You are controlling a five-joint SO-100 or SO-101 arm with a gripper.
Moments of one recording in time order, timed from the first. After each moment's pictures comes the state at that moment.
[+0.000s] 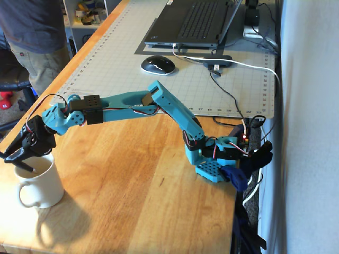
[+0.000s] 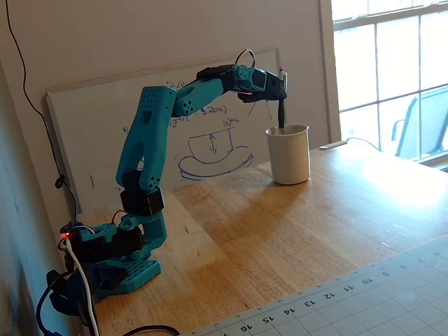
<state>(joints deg) -24.4 57.8 51.2 30.7 -106.3</state>
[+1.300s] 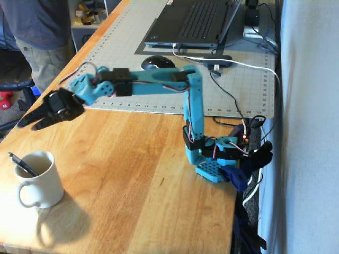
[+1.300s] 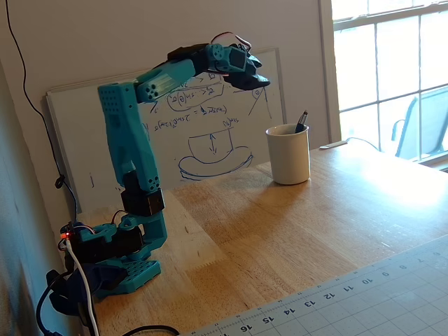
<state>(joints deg) -22.2 94.5 85.1 30.7 -38.6</state>
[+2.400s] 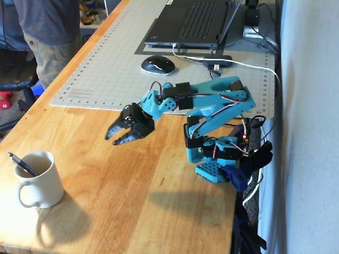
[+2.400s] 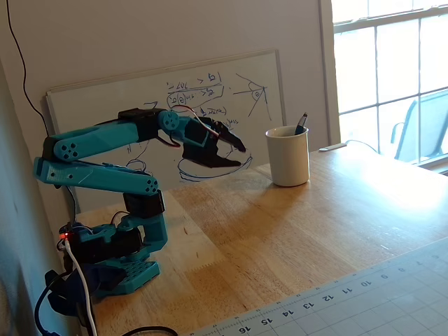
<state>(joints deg) -11.8 156.1 160.8 30.1 -7.3</state>
